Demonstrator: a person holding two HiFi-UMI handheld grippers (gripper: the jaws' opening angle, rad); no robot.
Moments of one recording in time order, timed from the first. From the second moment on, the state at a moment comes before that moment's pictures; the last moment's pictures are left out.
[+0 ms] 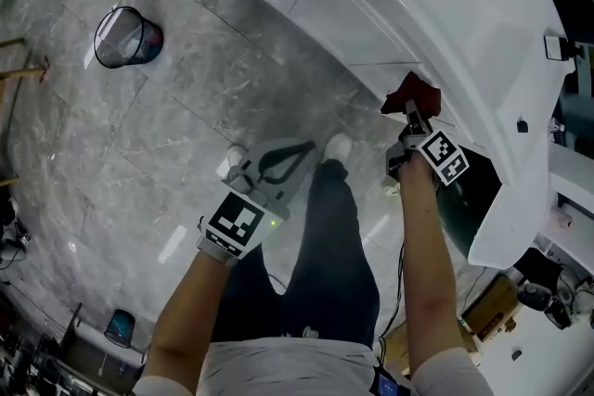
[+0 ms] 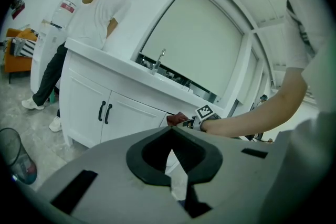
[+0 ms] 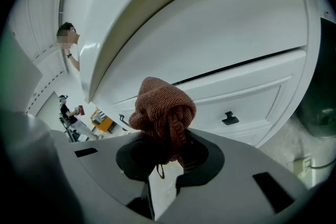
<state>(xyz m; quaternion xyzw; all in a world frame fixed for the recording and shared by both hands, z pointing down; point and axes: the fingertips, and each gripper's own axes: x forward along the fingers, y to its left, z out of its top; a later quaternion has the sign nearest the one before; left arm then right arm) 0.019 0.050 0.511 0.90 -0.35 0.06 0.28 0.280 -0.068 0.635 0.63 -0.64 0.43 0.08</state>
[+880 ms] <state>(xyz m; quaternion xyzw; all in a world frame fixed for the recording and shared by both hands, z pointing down) 0.048 0.010 0.554 0.86 -0.42 0.06 0.29 0.287 -0.118 0.721 0.58 -0.65 0.47 0.12</state>
